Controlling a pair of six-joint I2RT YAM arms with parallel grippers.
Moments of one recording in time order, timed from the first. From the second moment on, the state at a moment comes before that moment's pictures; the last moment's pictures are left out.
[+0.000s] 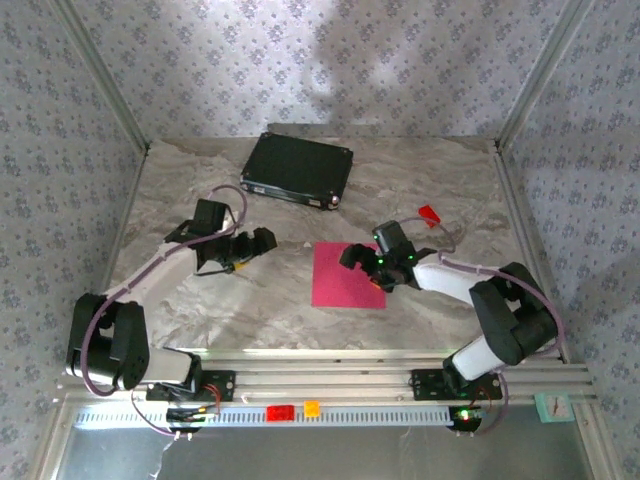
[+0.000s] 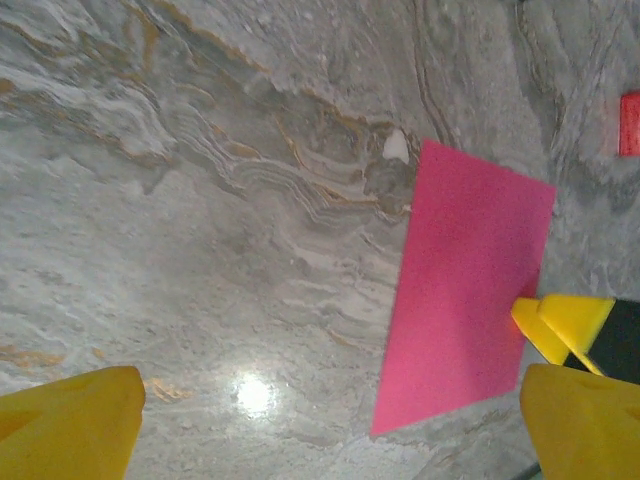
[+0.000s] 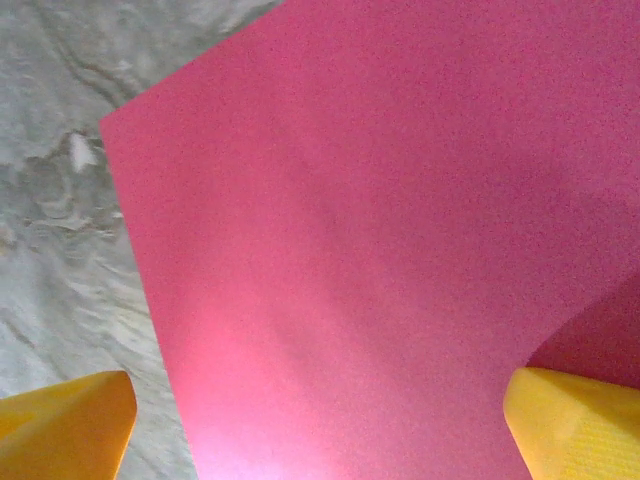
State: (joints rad) left arm -0.27 1.35 0.83 -0.47 0.46 -0.63; right arm 0.55 1.53 0.70 -0.11 -0.23 0.98
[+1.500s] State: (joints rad) left arm -0.77 2.15 1.72 -1.09 0.03 -0.63; right arm 0.23 1.02 0.56 -0.40 -0.21 0.97
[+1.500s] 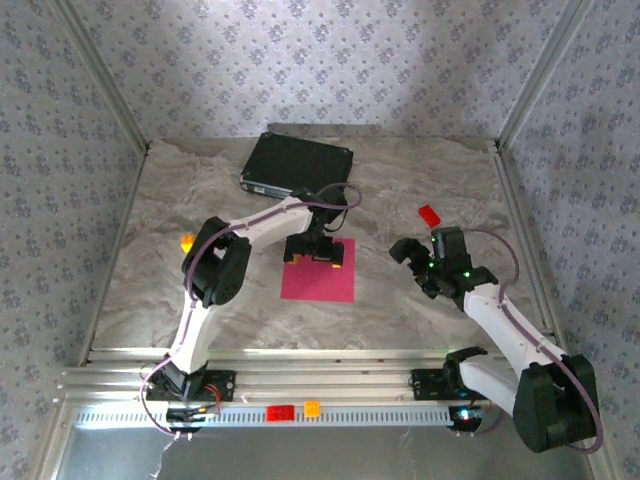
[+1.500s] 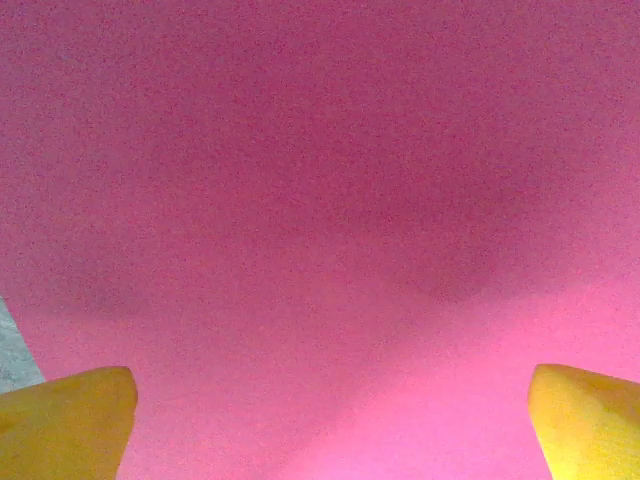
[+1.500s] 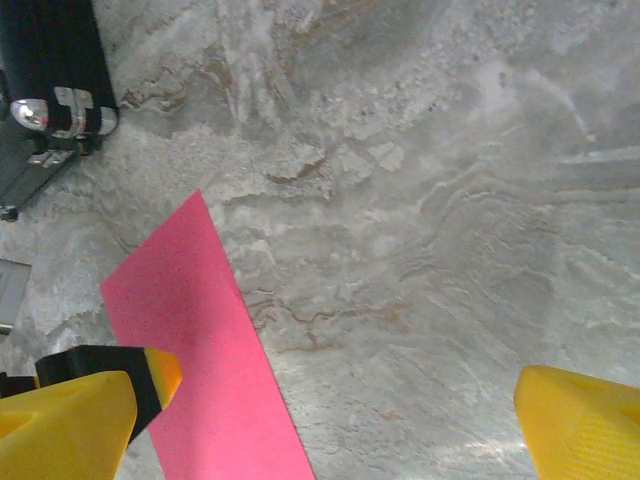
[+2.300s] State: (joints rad) left arm -0.79 2.23 1.77 -1.10 0.03 -0.65; right arm 0.22 1.02 0.55 -0.43 -0.22 0.96
